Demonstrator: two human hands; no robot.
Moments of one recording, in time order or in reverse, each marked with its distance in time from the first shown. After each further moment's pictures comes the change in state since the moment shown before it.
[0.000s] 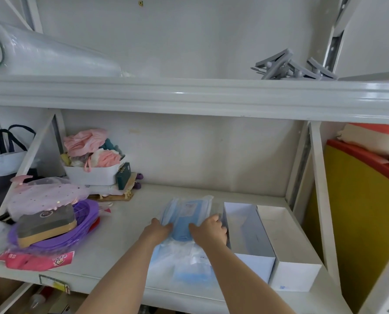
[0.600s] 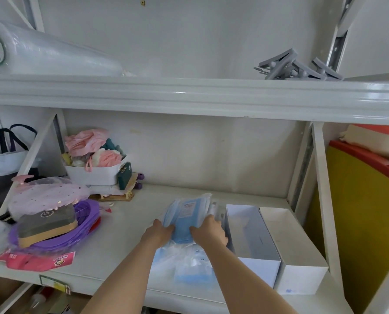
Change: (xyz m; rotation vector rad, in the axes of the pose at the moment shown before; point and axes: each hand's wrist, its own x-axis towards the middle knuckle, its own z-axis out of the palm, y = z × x) left_hand -0.002 -0.001 0.003 0.028 0.008 0.003; right_hand -0.002 -0.006 0.001 -0.046 0.017 -0.037
